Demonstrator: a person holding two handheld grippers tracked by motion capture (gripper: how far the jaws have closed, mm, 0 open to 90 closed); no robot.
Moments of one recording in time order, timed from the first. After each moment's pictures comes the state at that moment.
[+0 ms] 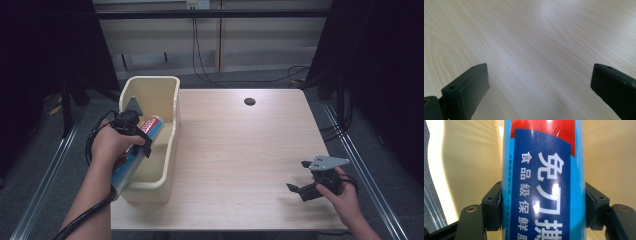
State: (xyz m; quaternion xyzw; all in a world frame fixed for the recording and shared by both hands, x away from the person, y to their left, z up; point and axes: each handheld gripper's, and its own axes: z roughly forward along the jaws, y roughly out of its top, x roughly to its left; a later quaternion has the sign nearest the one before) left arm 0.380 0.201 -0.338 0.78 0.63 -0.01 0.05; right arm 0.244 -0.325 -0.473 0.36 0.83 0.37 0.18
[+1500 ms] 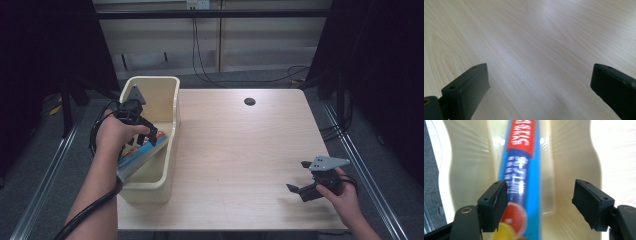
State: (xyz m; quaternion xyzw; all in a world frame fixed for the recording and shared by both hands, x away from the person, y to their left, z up) left arm 0.387 0.186 -0.311 0.77 0.63 0.00 0.10; right arm 0.243 -0.325 -0.473 0.36 0.84 0.38 0.18
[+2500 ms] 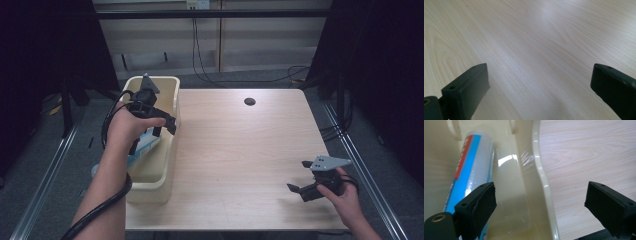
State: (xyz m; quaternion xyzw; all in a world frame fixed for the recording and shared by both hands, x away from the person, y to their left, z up) left arm 0.384 0.150 -0.287 0.79 0.59 0.00 0.18; right arm 0.242 -0.325 -0.470 0.36 0.83 0.38 0.18
